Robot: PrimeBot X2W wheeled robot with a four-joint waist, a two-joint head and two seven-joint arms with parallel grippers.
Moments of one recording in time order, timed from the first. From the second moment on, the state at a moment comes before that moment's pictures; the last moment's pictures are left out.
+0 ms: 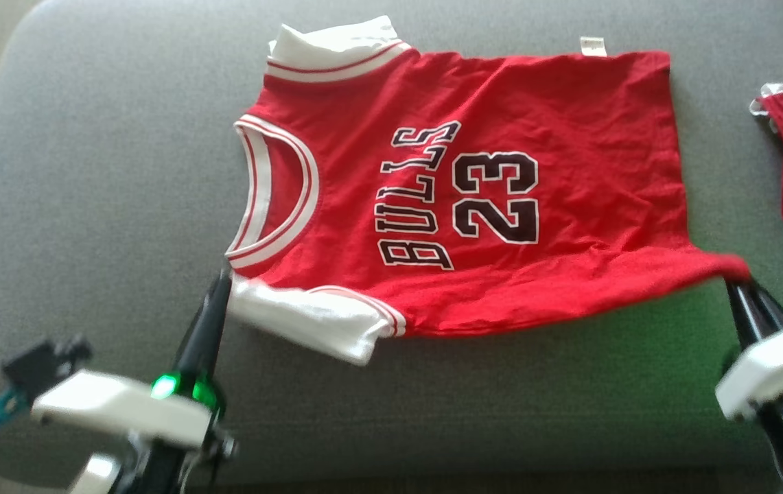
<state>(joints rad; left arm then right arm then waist) 0.07 0.39 -0.41 -0.36 -1.37 0.18 -0.16 0.01 -0.04 -0.30 -0.15 0.22 0.13 0.36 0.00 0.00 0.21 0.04</state>
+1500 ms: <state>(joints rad) -0.22 0.21 -0.45 0.21 -0.99 0.12 -0.25 -0.29 -0.05 -0.26 0.18 0.17 0.13 0.17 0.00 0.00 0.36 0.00</state>
